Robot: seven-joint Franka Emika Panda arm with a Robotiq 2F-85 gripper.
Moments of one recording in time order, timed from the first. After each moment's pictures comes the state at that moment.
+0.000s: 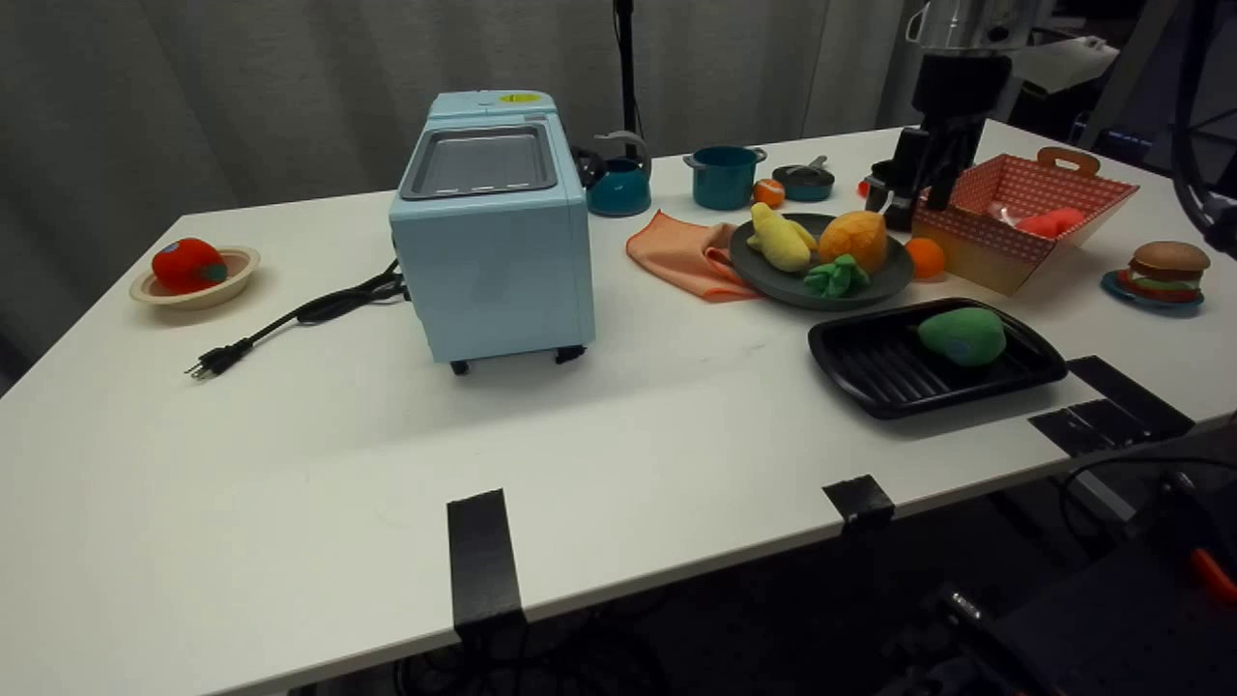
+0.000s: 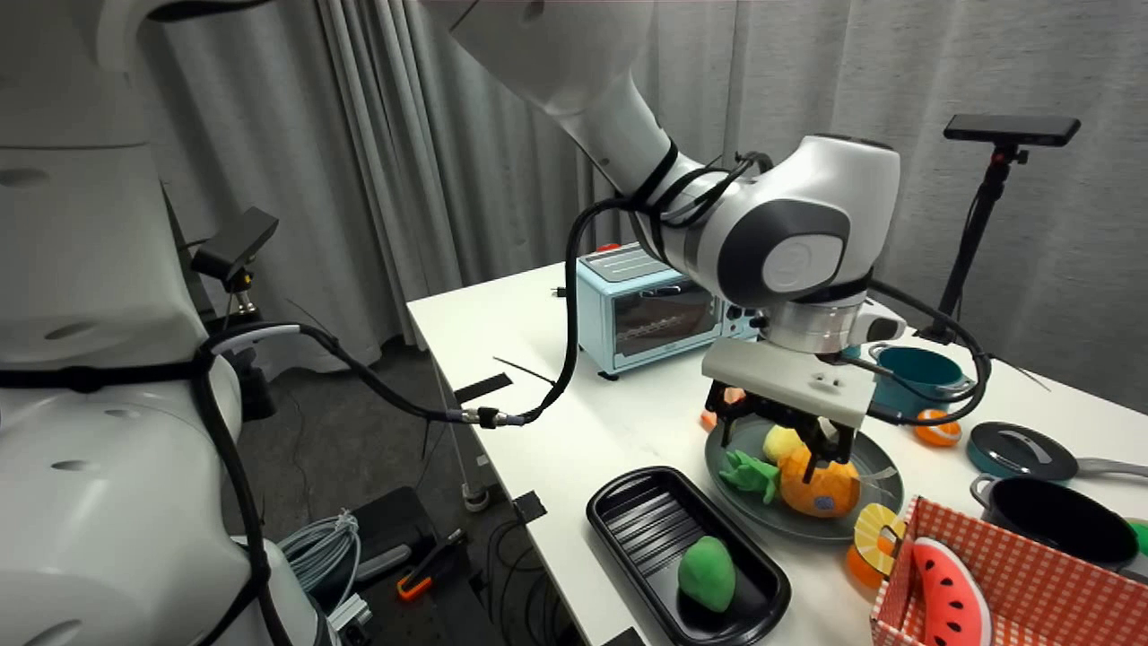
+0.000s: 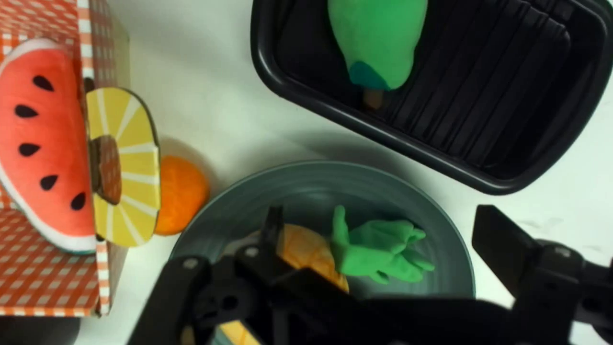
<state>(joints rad) -0.23 0.19 -0.01 -2.22 0.03 2.35 -0.57</state>
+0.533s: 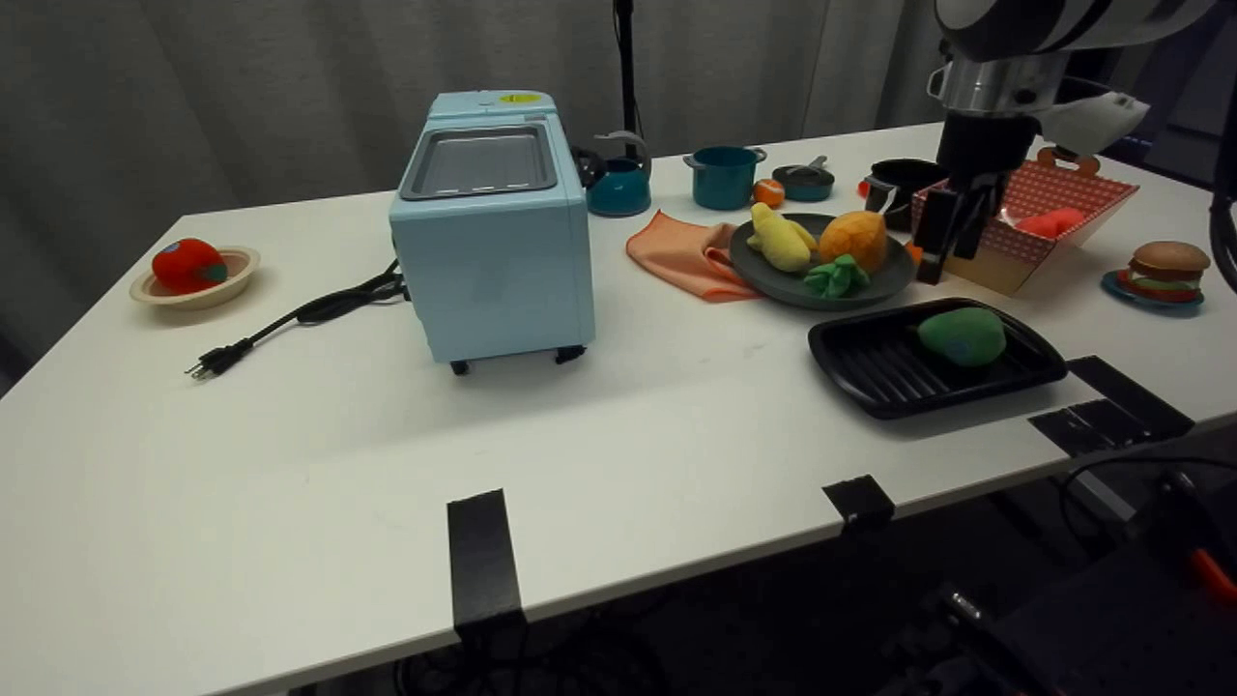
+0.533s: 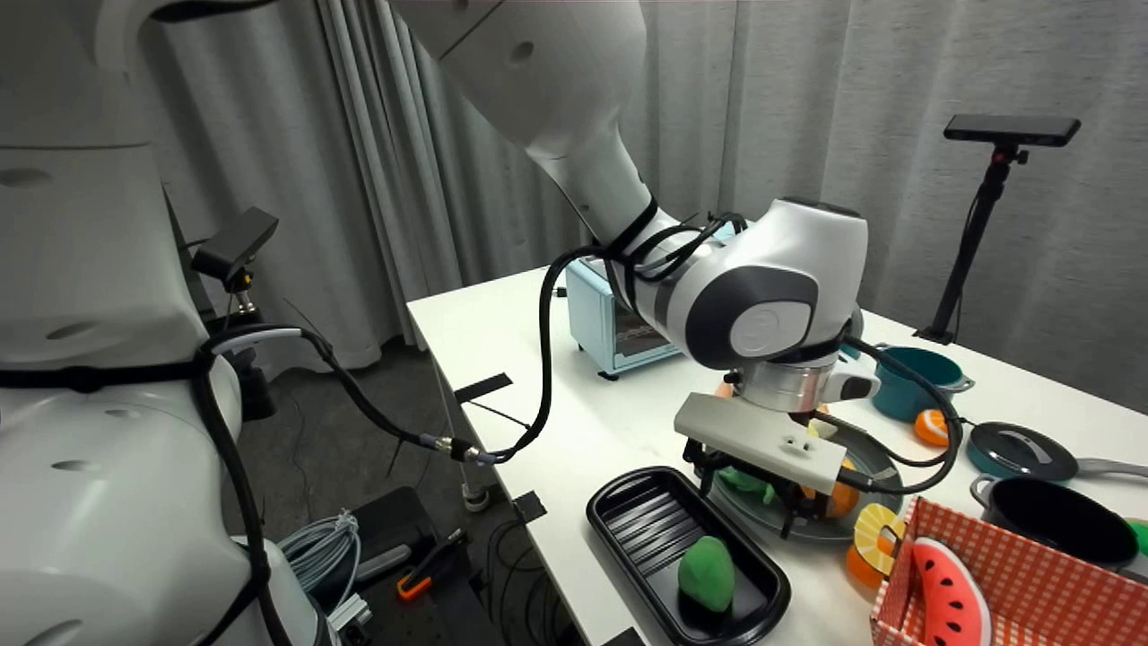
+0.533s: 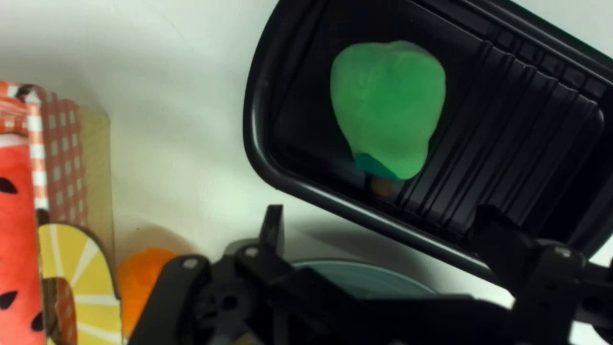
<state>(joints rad) -0.23 0.20 -0.04 -2.35 -0.02 2.45 -0.56</state>
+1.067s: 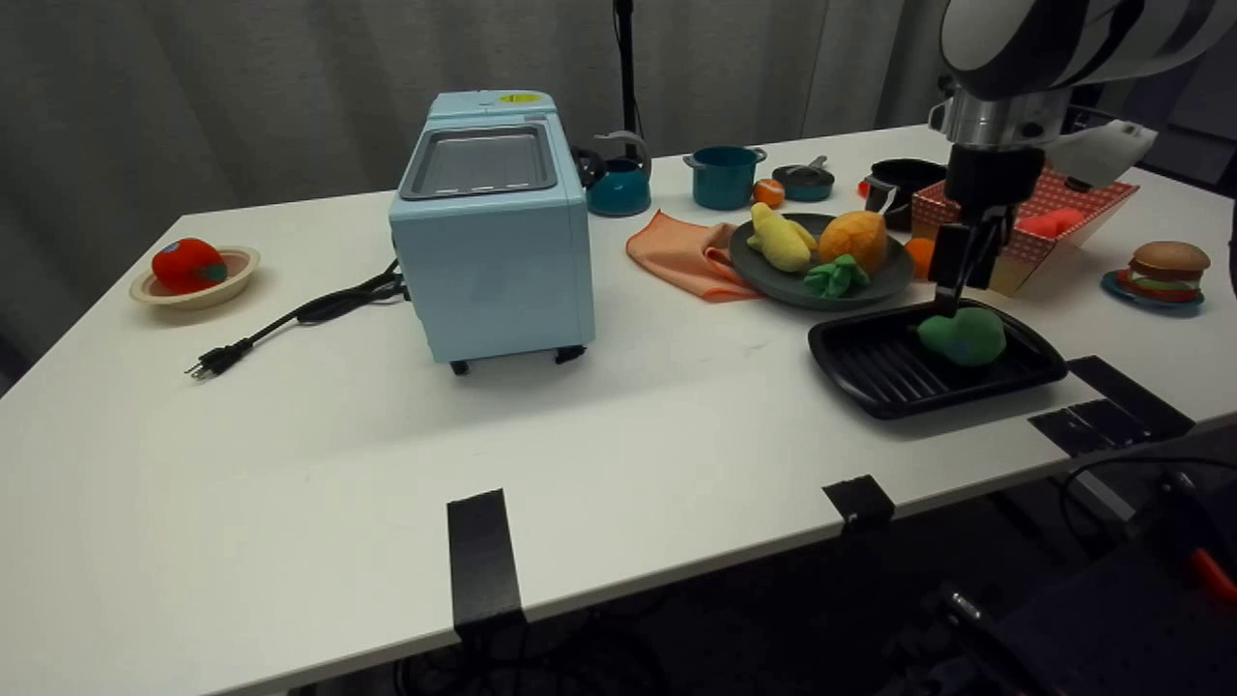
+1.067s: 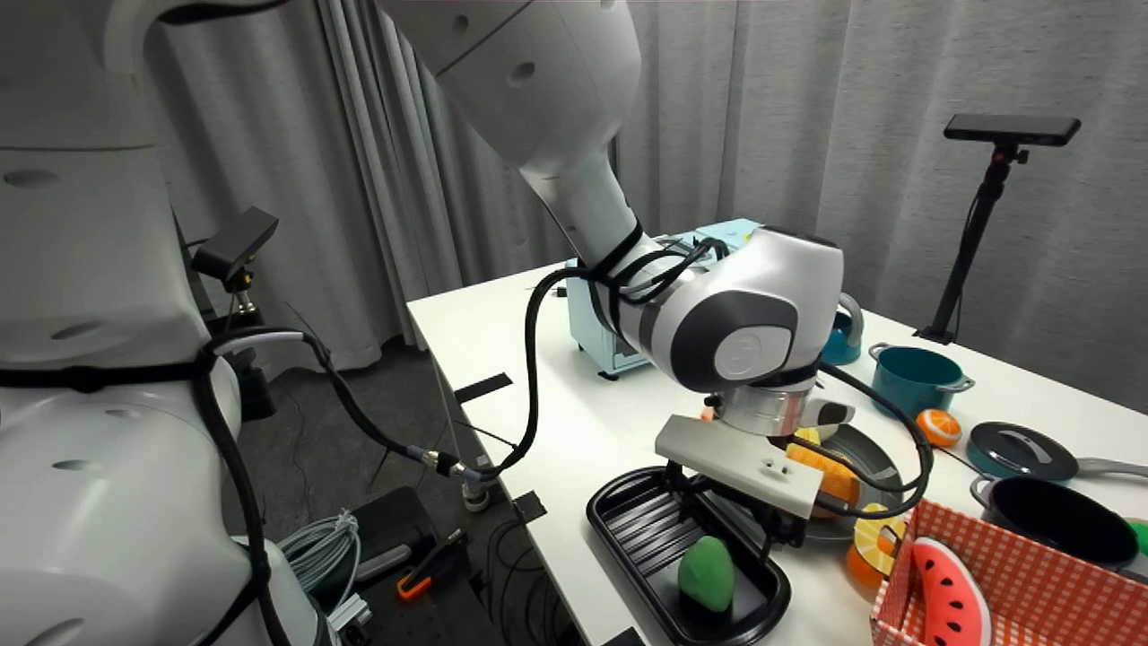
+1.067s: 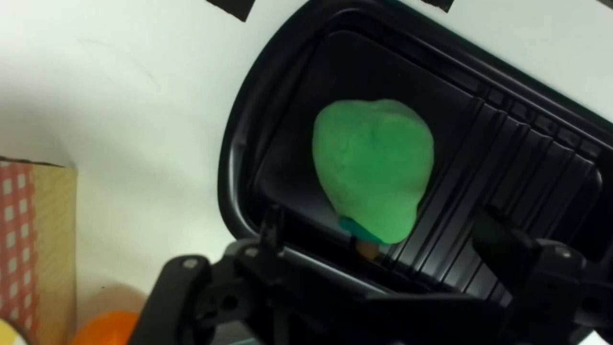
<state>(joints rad) -0.23 0.21 -0.05 -2.40 -0.07 2.46 -0.54</state>
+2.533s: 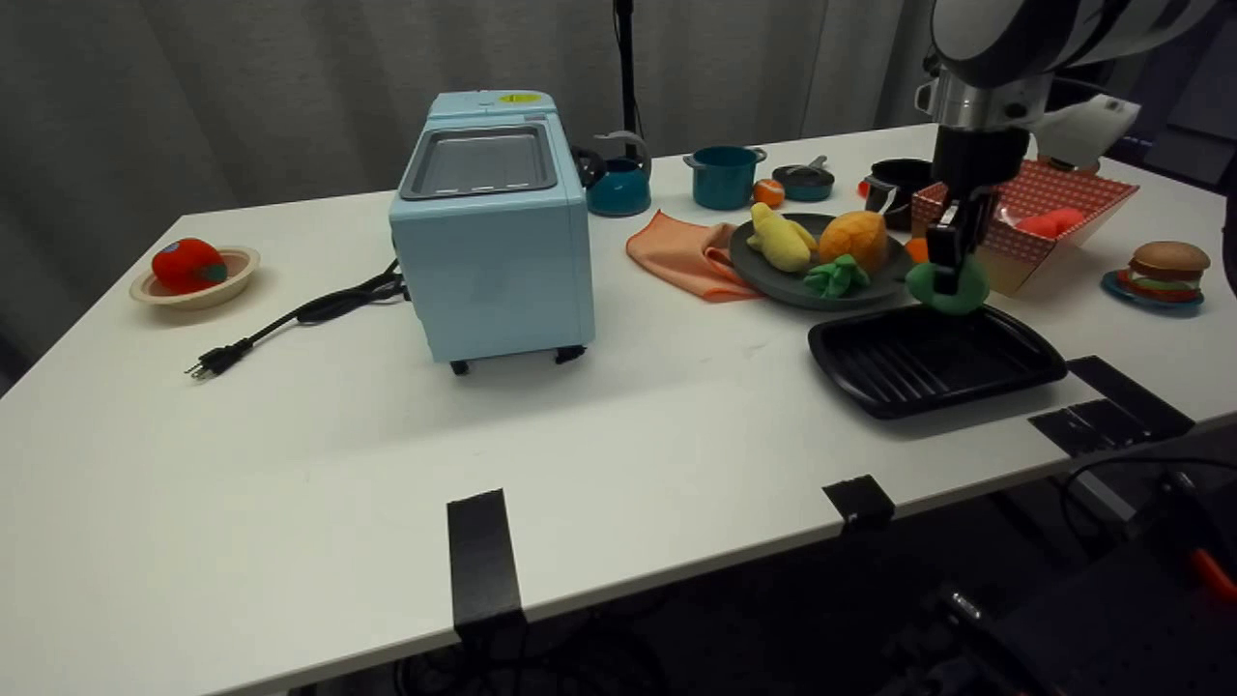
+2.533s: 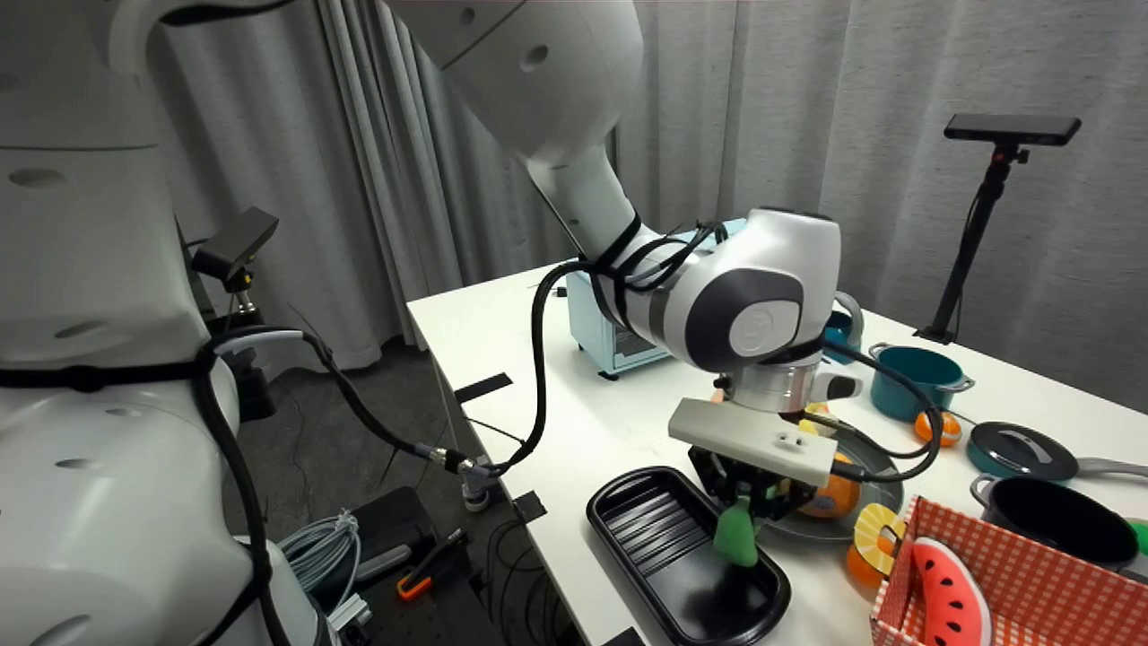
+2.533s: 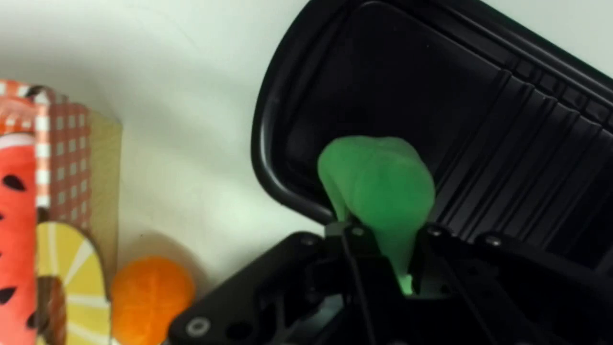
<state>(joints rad) -0.21 0.21 -0.05 -2.36 -0.14 2.46 -0.50</state>
